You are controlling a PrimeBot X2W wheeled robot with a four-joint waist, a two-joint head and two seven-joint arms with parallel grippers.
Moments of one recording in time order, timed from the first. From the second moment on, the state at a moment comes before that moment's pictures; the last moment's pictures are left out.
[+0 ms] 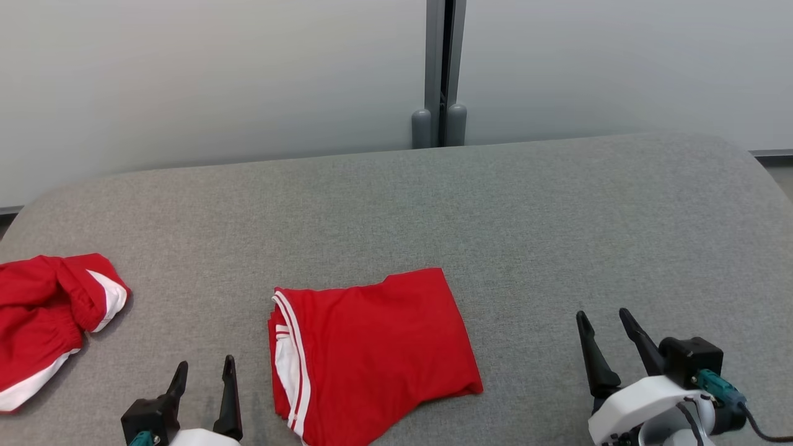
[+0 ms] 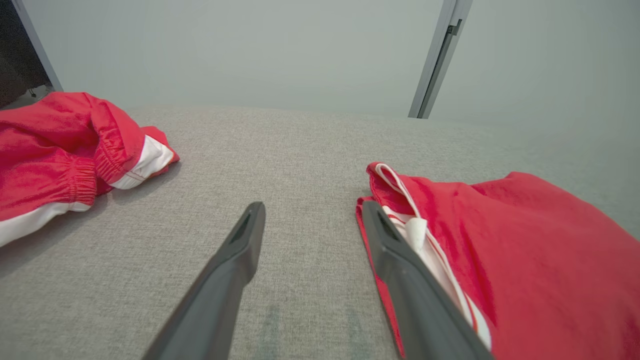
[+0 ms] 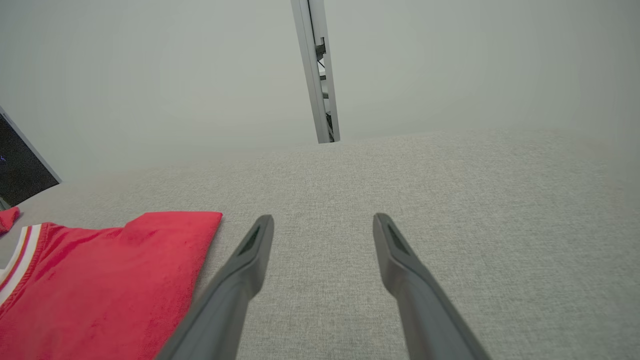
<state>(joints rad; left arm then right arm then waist) -0.04 0.05 -0.03 0.48 -0.23 0.04 -0.26 -0.19 -0.05 0.13 0.54 0.25 0.13 -0.26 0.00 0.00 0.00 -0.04</state>
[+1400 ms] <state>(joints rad) -0.08 0.05 -0.14 0.44 -0.24 0.05 -0.26 -0.50 -0.04 0.44 0.96 0.30 0.13 -0.24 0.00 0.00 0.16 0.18</state>
